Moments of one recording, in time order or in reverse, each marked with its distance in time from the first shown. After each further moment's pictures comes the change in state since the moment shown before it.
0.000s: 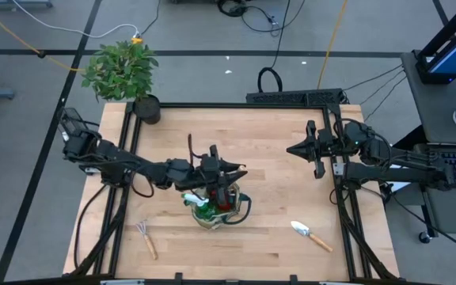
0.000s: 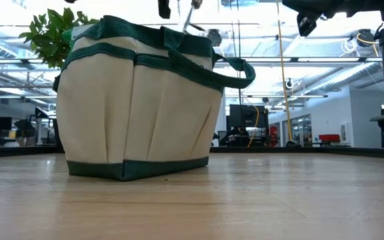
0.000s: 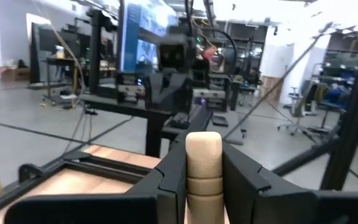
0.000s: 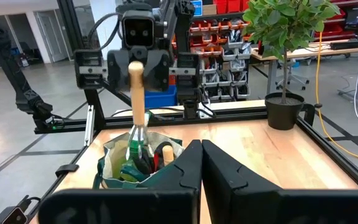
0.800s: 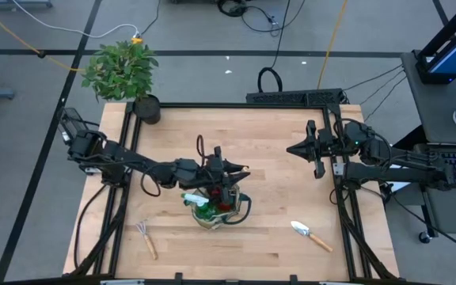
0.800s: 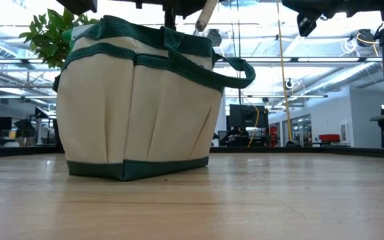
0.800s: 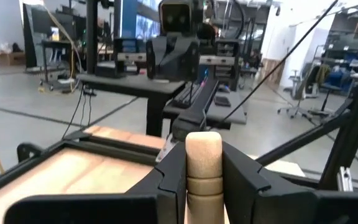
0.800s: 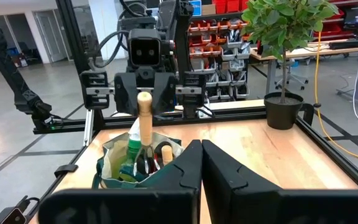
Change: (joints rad) left arm 0.034 0.054 -0.011 -0.020 0.046 -0.029; right arm 0.000 0.000 0.000 0.000 0.003 0.000
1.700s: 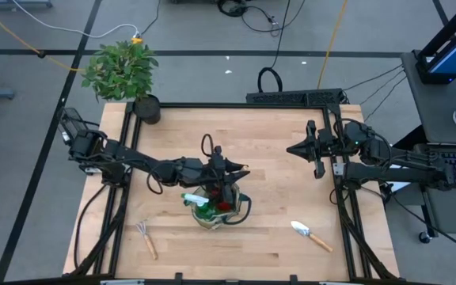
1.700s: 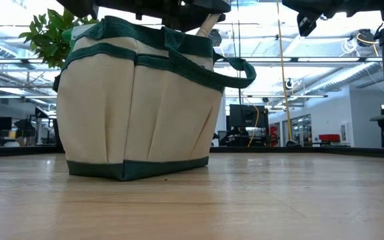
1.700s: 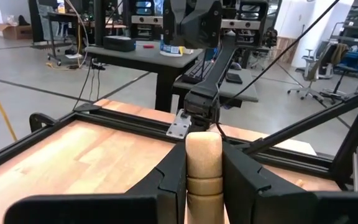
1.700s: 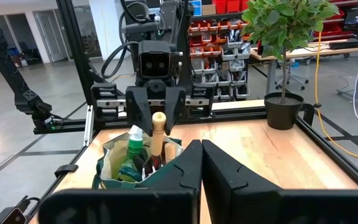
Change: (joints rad) left arm 0.026 0.002 -0.001 -0.111 0.002 -0.058; right arm 0.000 0.000 0.000 0.000 0.000 0.000
